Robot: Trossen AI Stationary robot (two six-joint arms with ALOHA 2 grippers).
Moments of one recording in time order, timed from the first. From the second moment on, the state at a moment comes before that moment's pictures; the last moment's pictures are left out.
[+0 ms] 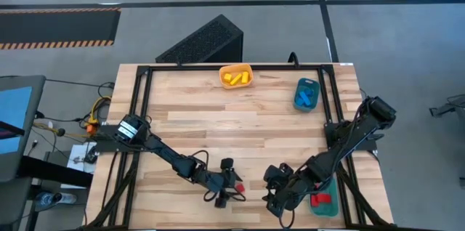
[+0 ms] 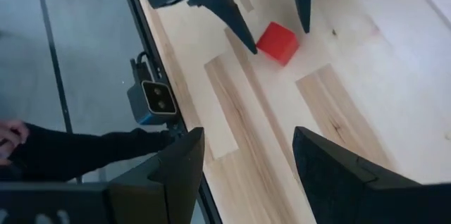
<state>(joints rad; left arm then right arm) -0.49 2.05 1.03 0.45 -0.23 -0.24 0.70 1.65 1.27 -0.54 0.24 1.18</state>
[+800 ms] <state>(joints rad) -0.45 2.05 1.03 0.44 -0.30 -0.36 0.71 1.65 1.27 -0.72 0.32 1.39</state>
